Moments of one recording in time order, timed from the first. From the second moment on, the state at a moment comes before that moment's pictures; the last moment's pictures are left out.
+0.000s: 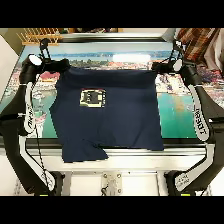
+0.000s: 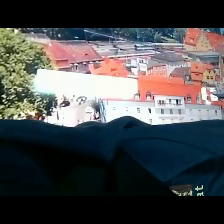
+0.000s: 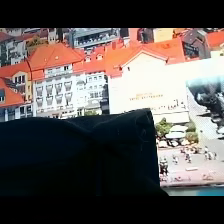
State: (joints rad) left arm 0.10 -1.99 1.99 1.02 -0.94 -1.39; right arm 0.00 -1.83 1.76 -1.37 0.74 1.70
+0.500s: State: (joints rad) left arm 0.17 -1.84 1.67 1.03 -1.01 -1.37; right arm 0.02 -1.72 1.59 -1.41 0.89 1.71
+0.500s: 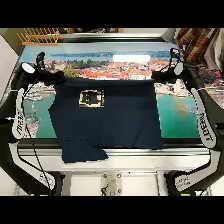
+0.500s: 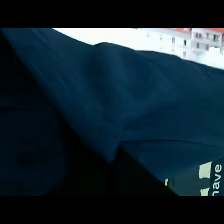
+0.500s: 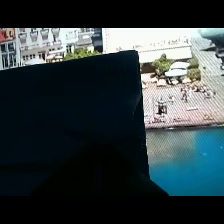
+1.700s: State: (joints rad) left arm 0.18 -1.31 1.15 1.03 -1.03 -1.36; right arm -0.05 -1.14 1.05 -1.35 1.18 1.70
